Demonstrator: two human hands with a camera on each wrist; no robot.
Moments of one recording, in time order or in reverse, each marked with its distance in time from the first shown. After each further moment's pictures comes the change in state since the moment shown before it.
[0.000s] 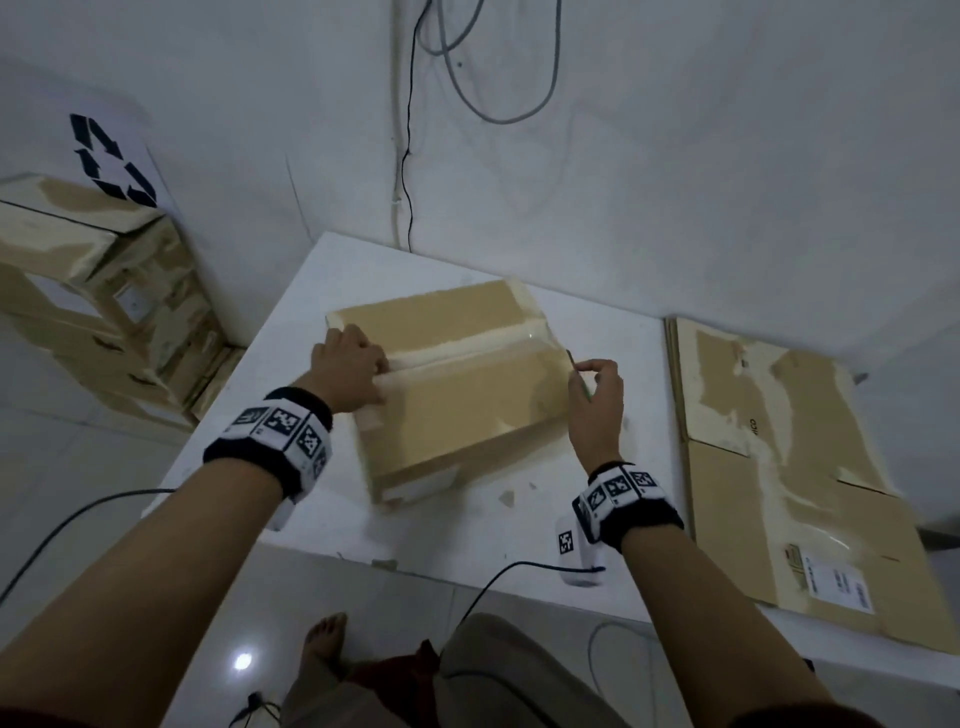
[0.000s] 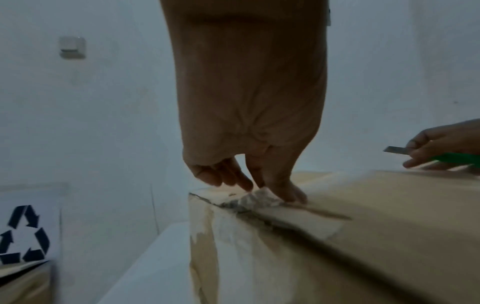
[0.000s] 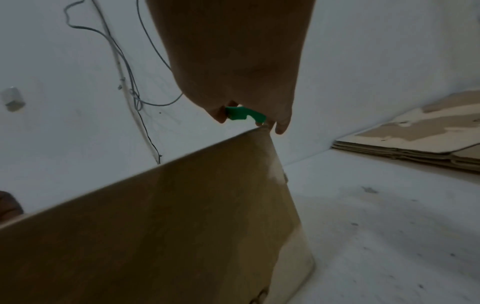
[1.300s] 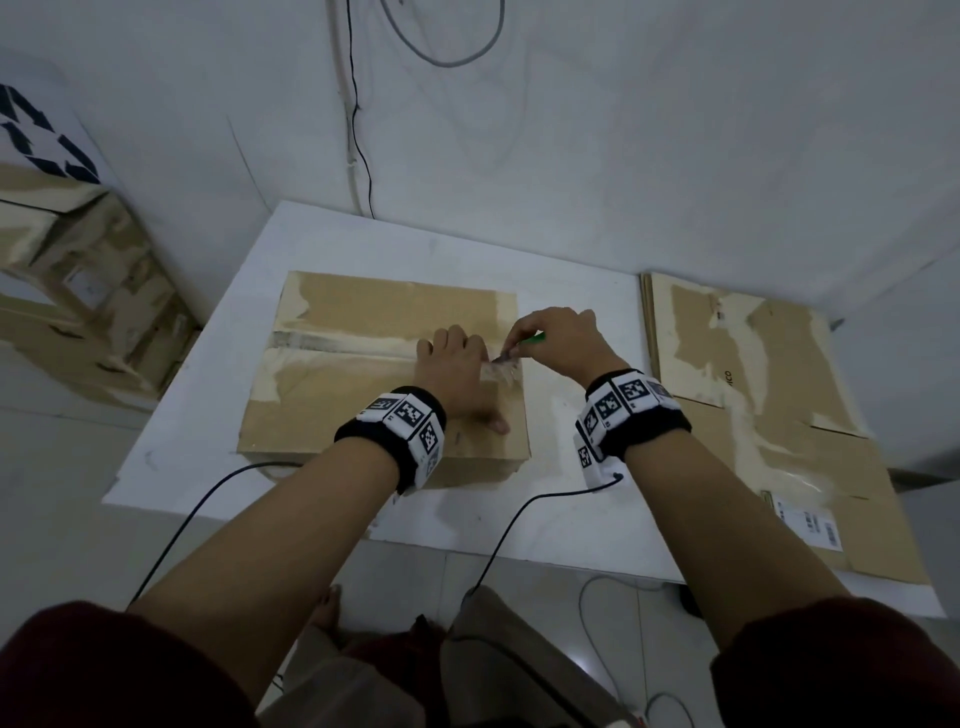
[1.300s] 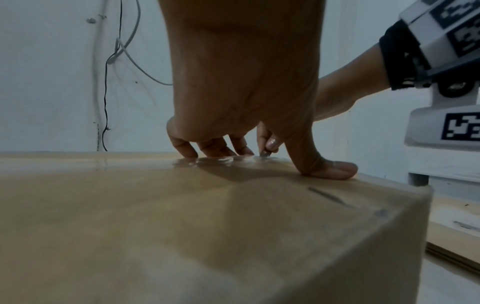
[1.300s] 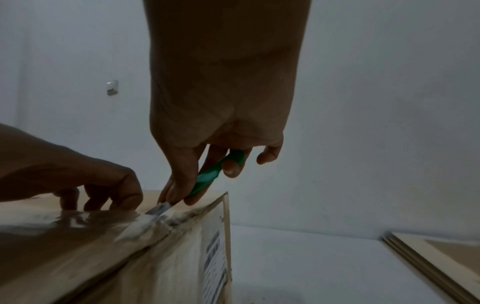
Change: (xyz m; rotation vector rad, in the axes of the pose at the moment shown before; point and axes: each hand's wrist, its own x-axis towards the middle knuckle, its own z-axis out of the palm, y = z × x) left_hand -0.009 0.157 0.047 0.020 0.013 0.206; right_hand 0.049 -0.034 -0.029 -0.682 -0.615 -0.242
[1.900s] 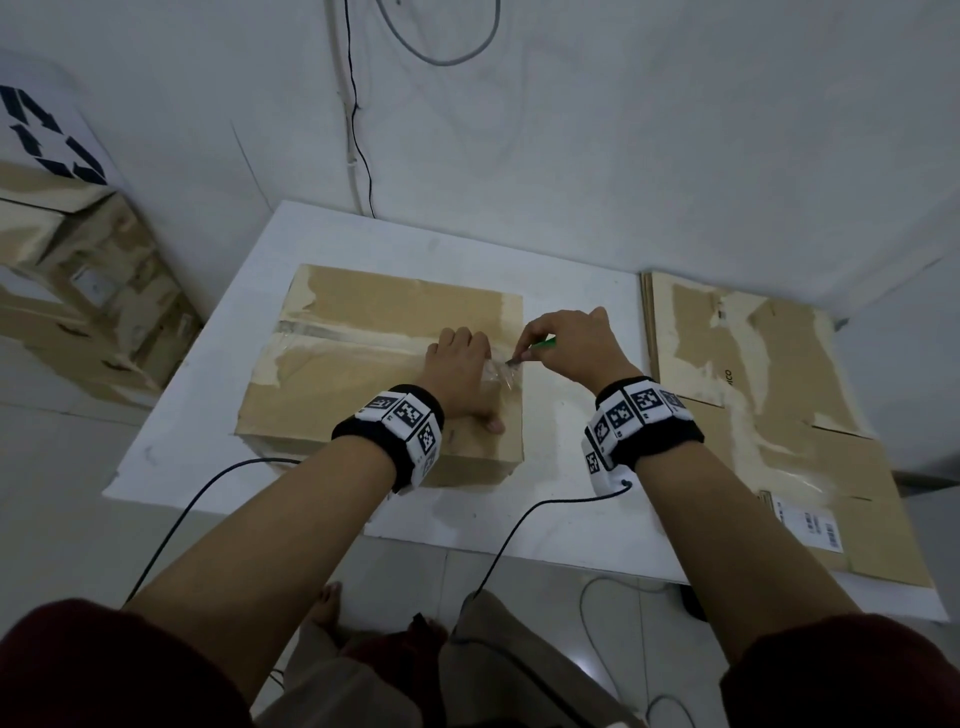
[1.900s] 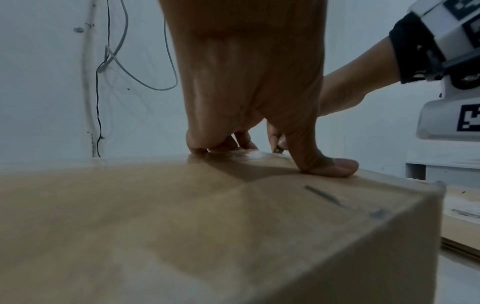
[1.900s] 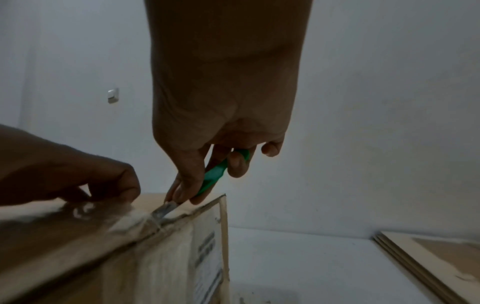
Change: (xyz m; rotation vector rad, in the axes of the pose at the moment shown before) left_hand -0.004 0.009 -0.002 -0.116 -0.007 0.048; right_hand -0.014 0.014 -0.005 -0.124 0.048 -0.012
